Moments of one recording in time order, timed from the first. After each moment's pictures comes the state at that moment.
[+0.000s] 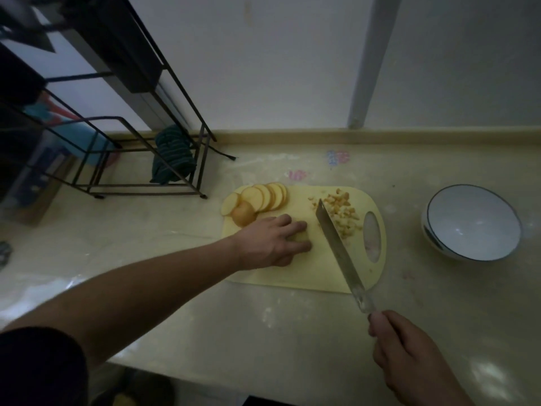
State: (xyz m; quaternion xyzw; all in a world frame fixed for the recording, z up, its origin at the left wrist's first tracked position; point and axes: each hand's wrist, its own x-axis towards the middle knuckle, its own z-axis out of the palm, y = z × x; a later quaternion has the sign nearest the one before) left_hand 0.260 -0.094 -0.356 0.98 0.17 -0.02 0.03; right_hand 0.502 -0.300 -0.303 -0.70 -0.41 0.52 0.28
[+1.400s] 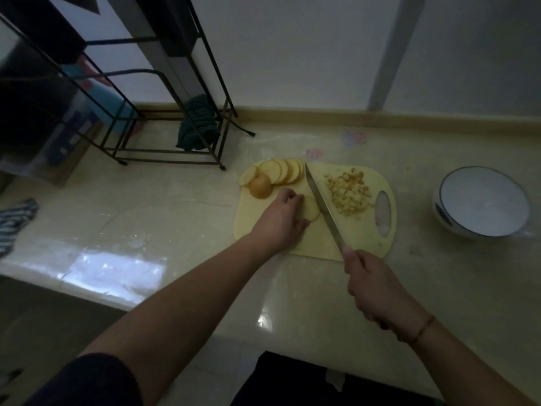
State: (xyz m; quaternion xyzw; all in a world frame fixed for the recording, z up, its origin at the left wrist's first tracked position) left_hand 0.282 -0.148 -0.348 0.78 0.58 0.07 0.24; right_hand 0.466 -0.254 -0.315 -0.69 -0.47 0.51 0.20
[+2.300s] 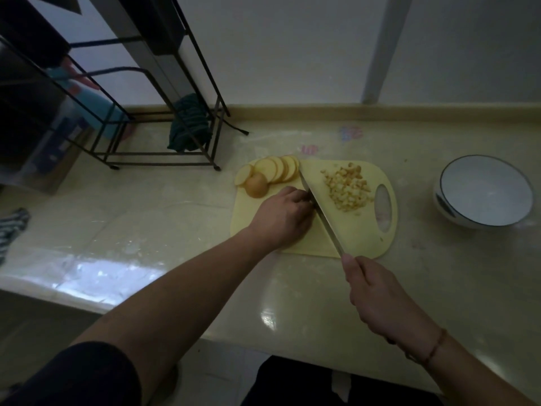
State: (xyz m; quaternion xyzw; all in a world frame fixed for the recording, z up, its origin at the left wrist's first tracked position) left_hand 0.278 -0.134 -0.366 0.90 0.41 0.12 0.10; right_hand 0.463 -0.273 -0.308 -0.68 -0.53 0.46 0.19
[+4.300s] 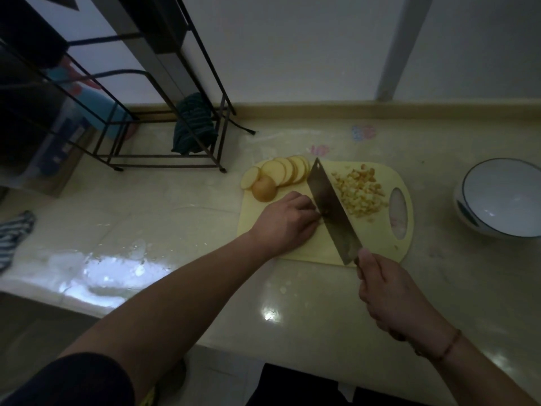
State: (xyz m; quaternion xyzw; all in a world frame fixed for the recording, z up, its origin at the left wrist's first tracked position) left_hand 0.263 -0.129 -0.370 0.91 0.36 0.17 0.12; right_hand 0.462 -0.251 -0.320 -0.68 -0.49 0.49 0.23
